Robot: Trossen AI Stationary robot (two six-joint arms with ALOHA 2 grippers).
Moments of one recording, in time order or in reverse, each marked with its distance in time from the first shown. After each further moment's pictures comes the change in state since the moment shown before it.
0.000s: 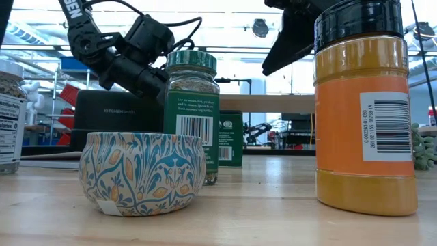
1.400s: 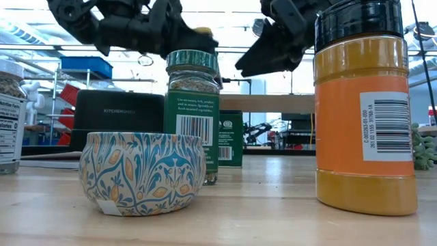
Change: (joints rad) left arm -0.009 -0.301 0.002 0.042 0.121 0.042; right arm -0.061 0.000 -0.217 0.578 0.019 -0.093
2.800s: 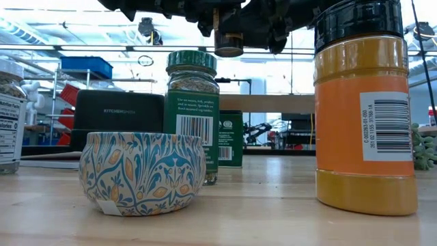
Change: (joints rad) left arm -0.087 0.086 0.342 -0.311 0.075 0.057; right arm -0.025 -0.001 0.001 0.263 -0.053 -0.114
